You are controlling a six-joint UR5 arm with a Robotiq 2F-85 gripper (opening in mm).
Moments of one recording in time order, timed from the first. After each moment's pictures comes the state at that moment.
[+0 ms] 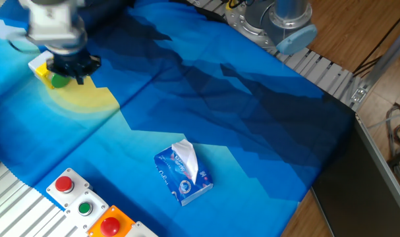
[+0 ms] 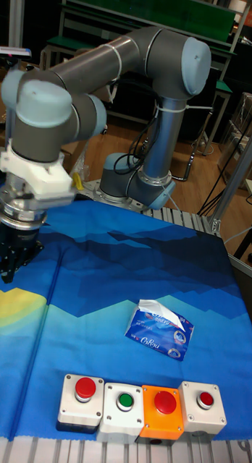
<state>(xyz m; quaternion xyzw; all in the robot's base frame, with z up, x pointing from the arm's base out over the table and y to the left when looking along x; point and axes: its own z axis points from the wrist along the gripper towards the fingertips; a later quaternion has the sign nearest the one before) 0.579 -0.220 0.090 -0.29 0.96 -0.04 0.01</state>
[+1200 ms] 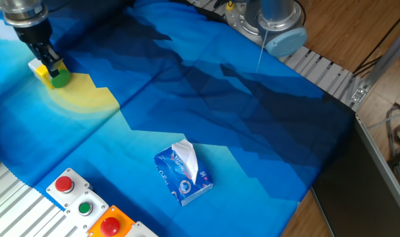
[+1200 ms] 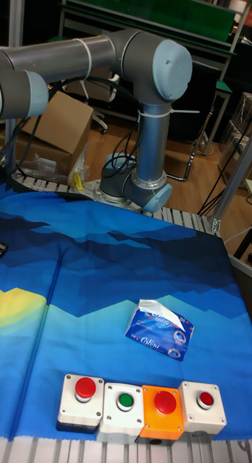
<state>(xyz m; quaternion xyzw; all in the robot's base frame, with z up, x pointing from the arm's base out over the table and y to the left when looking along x) 0.610 -0.273 0.097 0.04 1.00 0.05 0.07</state>
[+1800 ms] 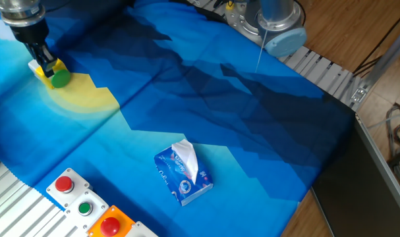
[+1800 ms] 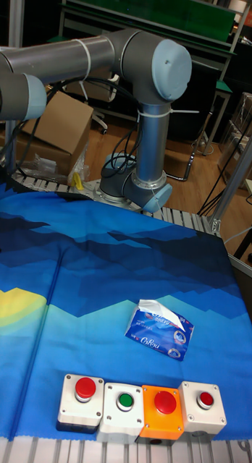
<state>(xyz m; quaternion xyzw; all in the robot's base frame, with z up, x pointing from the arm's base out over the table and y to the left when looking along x) 0.616 -0.285 0.097 0.06 0.99 0.04 0.08</state>
